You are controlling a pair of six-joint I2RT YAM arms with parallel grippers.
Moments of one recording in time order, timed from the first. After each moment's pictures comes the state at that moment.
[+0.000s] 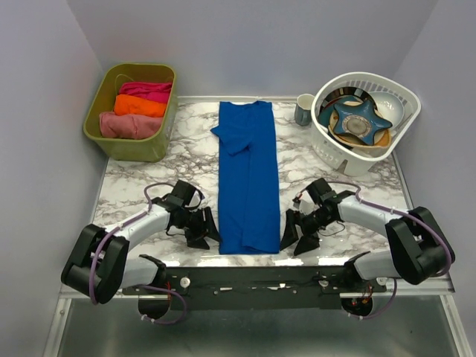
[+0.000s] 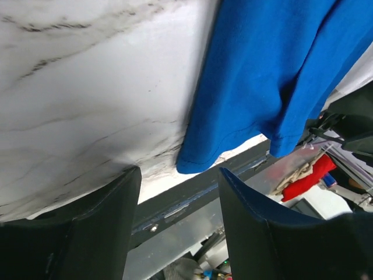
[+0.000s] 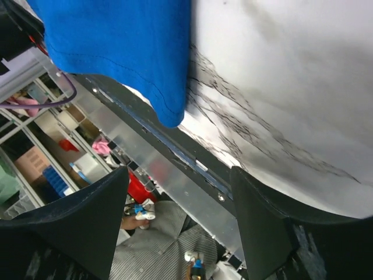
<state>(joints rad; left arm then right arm) -0.41 1.24 0.49 -0.52 0.55 -0.71 0.42 1.36 0.54 -0.62 -0.78 0.44</state>
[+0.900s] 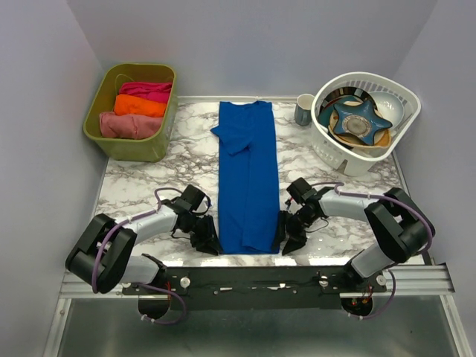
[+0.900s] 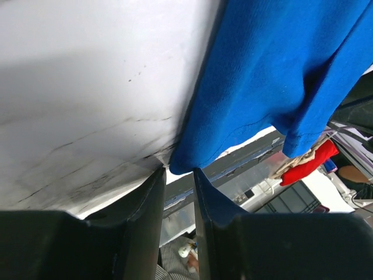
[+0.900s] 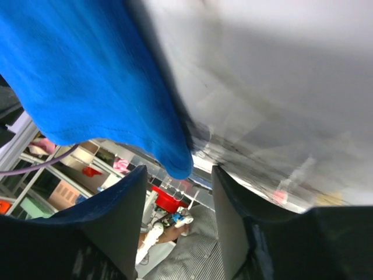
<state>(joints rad) -0.53 1.32 0.47 -0.46 0.58 -0.81 0.59 1.55 0.63 -0.52 -0.63 0.79</state>
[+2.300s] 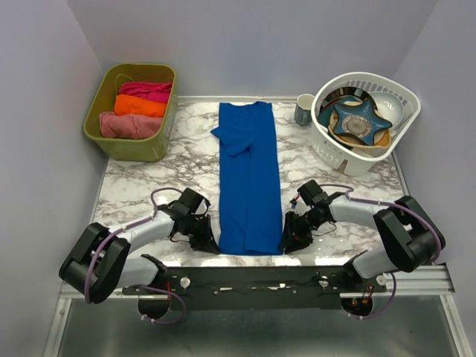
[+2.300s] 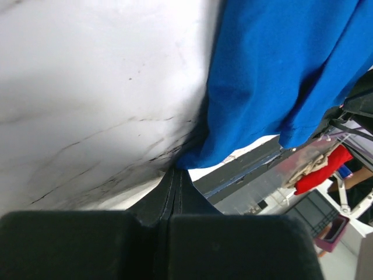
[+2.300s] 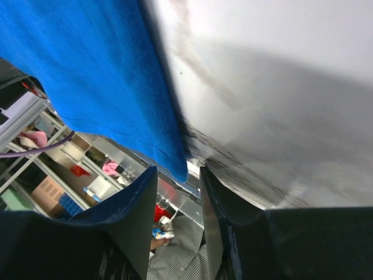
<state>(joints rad) -0.54 1.26 0.42 -0.42 0.55 -0.80 0.52 1.47 0.54 -0.45 -0.65 0.66</state>
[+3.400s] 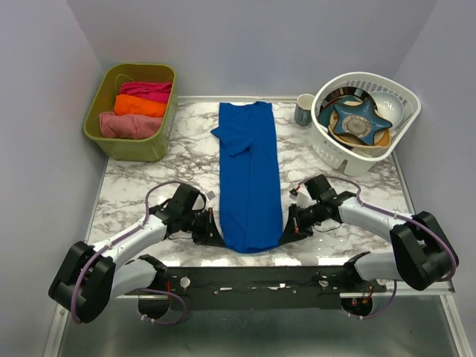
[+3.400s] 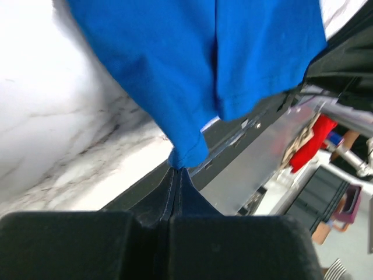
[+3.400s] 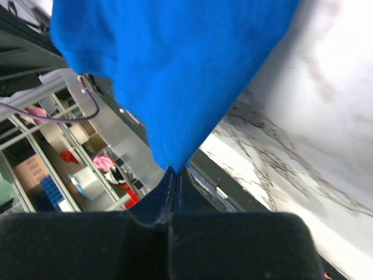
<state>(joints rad) -0.56 1.10 0.42 -0.36 0.66 -0.75 0.50 1.33 0.54 -0.41 -0.78 0.58</state>
